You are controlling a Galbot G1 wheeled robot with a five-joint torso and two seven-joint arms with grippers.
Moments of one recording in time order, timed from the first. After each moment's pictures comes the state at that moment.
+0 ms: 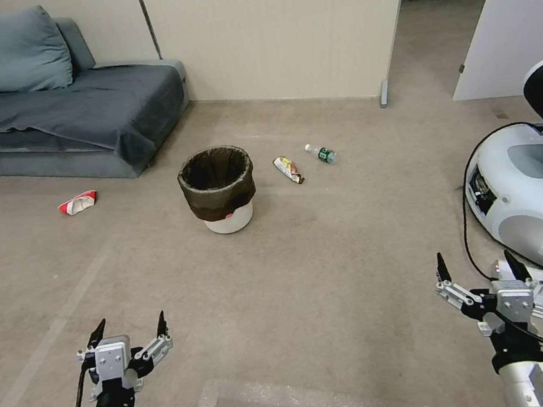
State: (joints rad) left arm 1.97 -1.48 -0.74 -2.35 -0.05 0.16 -0.05; right arm -1.93 1.61 0.70 2.32 -0.05 0.06 0.06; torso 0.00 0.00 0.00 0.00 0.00
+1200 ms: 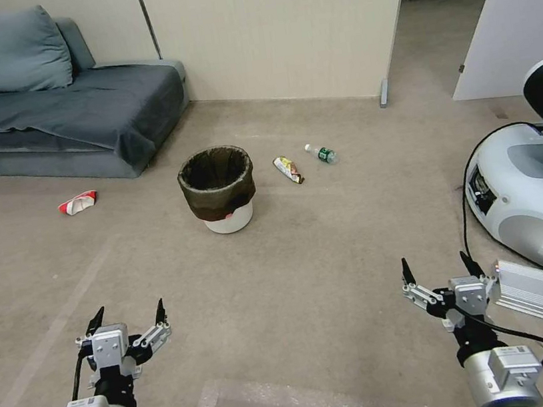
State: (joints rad) left arm 1.93 -1.48 -0.75 -2.38 -0.06 0.18 -0.04; right arm -1.87 1.61 0.62 2.28 -0.08 0.00 0.01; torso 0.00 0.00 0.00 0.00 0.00
